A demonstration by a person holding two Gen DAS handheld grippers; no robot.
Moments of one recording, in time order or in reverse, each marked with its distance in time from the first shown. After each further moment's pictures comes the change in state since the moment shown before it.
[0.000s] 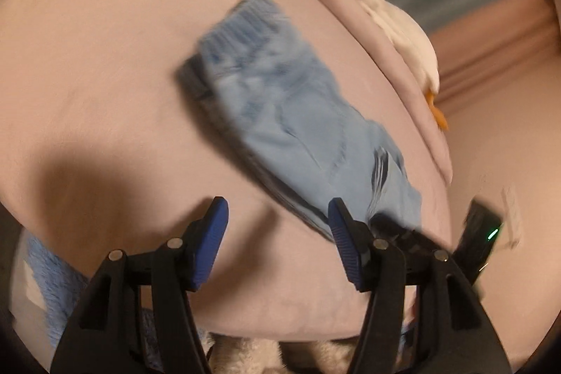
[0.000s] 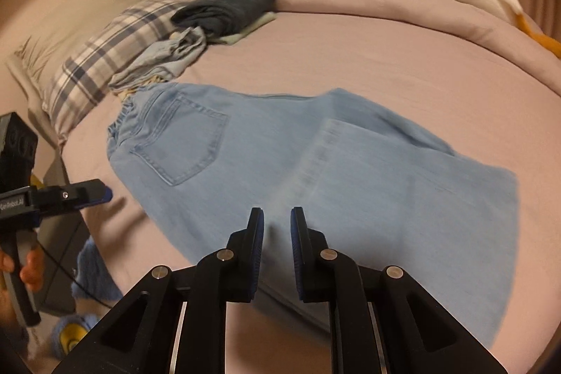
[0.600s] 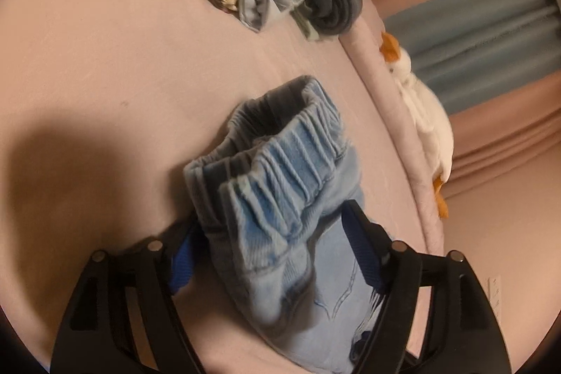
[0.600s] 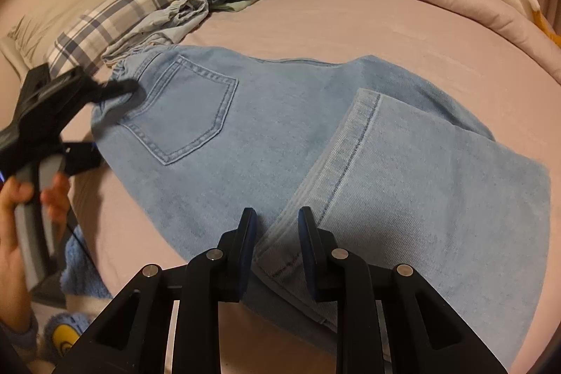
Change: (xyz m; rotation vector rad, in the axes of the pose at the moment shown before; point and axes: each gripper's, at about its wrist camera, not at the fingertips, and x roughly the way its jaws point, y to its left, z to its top) left arm 0.034 0.013 0.072 -0.202 -0.184 -0.005; right arm 0.018 0.007 -0.005 0.007 0.066 -0.012
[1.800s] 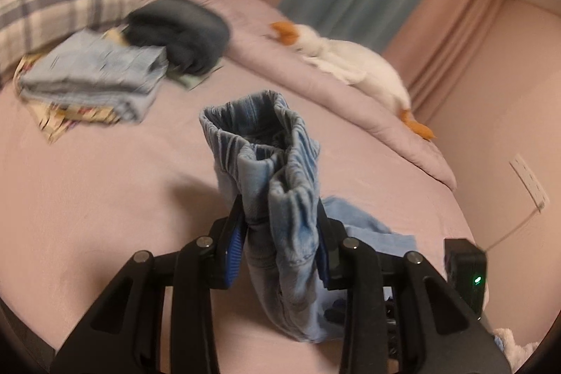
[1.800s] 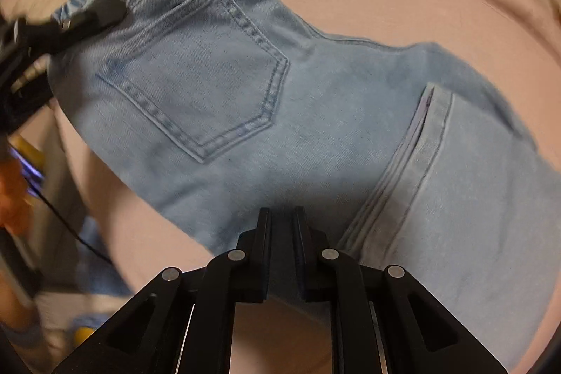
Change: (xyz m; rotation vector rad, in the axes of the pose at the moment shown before) left arm -0.063 -0.112 -0.032 0.563 -0.074 -0.061; right arm 0.021 0.035 0.008 0.061 0.155 0.123
